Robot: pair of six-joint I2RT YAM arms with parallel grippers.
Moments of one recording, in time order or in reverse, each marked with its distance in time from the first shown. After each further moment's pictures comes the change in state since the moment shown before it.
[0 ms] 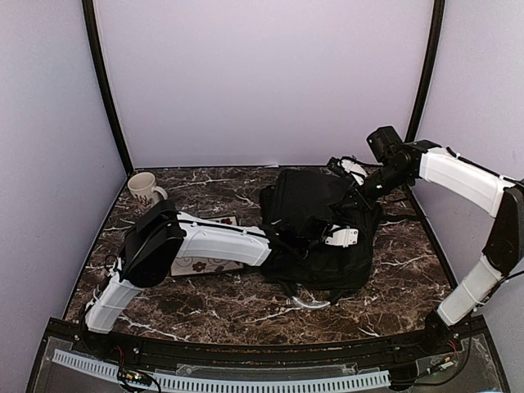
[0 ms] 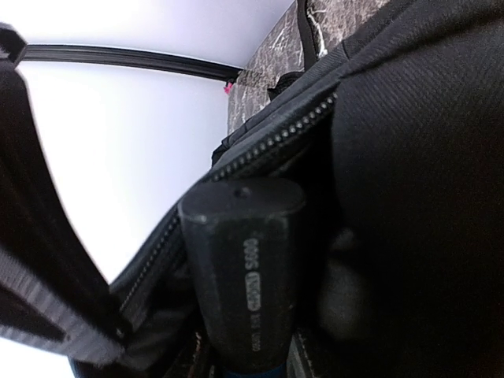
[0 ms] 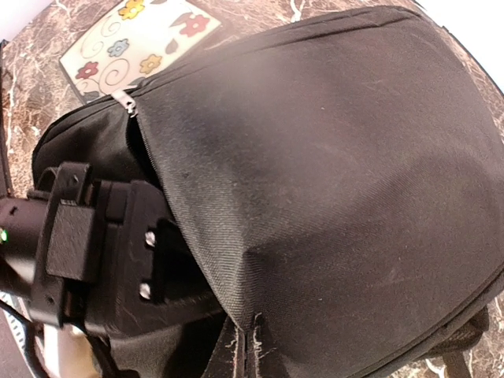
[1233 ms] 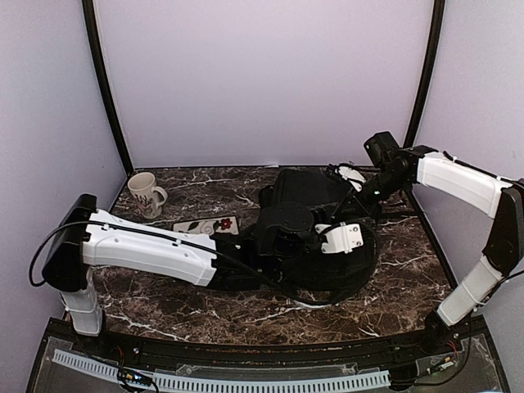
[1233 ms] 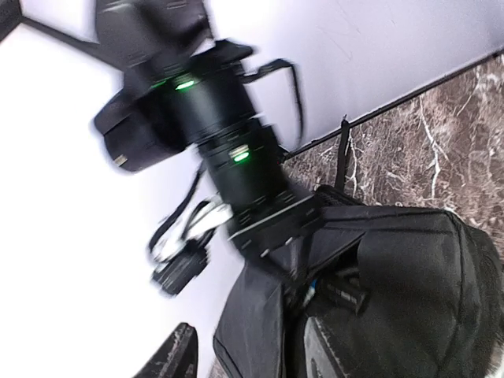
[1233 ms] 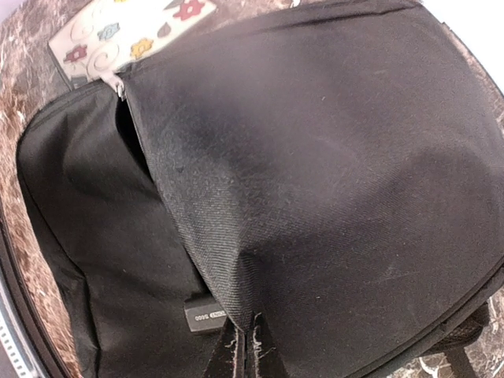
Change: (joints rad) left arm -0.203 -0.407 -0.304 0.085 -0.097 -0.208; right arm 0.007 0.002 -0.033 0.033 0.052 -0.026
